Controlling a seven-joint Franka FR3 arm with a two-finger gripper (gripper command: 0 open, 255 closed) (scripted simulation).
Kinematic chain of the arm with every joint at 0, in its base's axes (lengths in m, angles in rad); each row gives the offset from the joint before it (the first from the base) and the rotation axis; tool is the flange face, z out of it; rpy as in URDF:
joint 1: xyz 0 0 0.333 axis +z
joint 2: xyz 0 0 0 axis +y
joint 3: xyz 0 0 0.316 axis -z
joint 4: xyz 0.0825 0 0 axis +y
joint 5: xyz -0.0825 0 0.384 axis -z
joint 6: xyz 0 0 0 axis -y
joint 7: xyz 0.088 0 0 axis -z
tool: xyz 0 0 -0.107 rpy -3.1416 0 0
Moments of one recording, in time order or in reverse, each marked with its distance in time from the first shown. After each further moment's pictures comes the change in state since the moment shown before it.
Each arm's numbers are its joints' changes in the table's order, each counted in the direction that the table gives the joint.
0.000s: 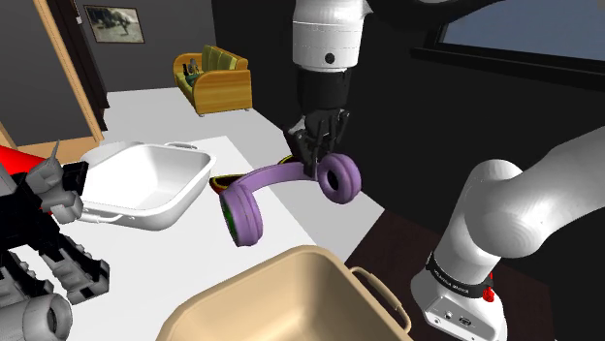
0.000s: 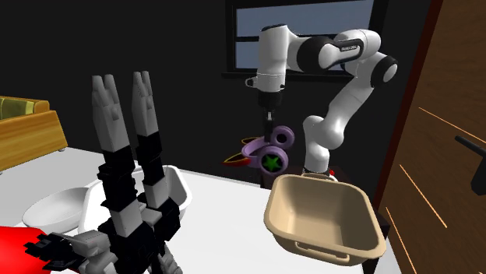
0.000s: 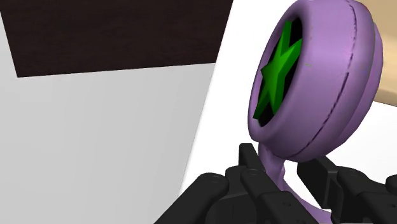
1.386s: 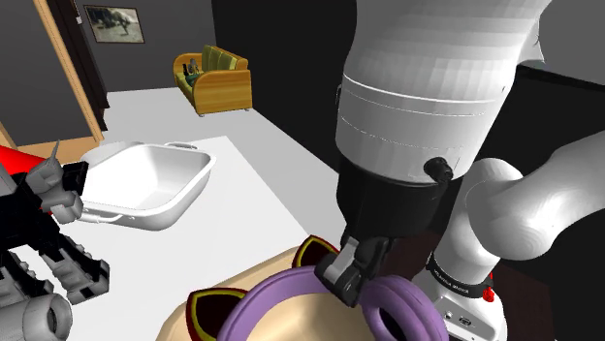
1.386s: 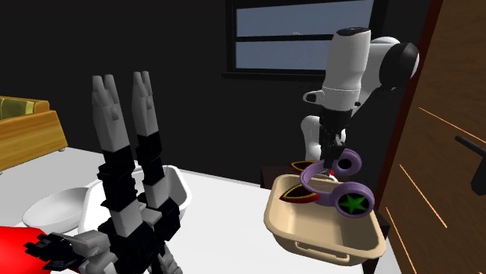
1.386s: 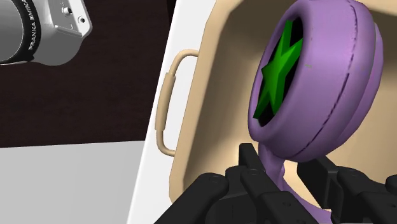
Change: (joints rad) arm 0.129 -0.079 -0.308 -0.030 -0.220 -0.028 0.357
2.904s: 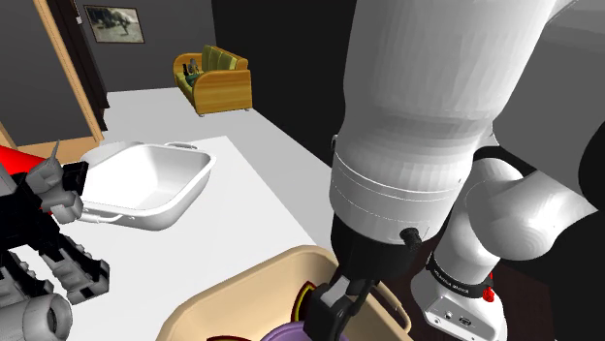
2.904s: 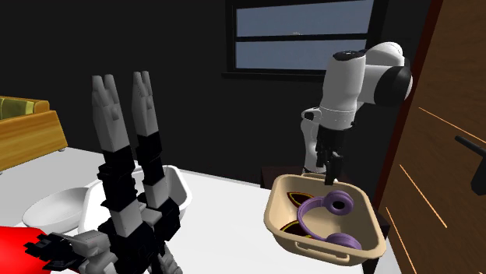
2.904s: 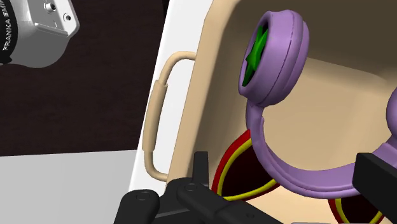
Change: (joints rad) arm 0.013 -0.009 -0.049 0.121 -0.041 0.118 -0.010
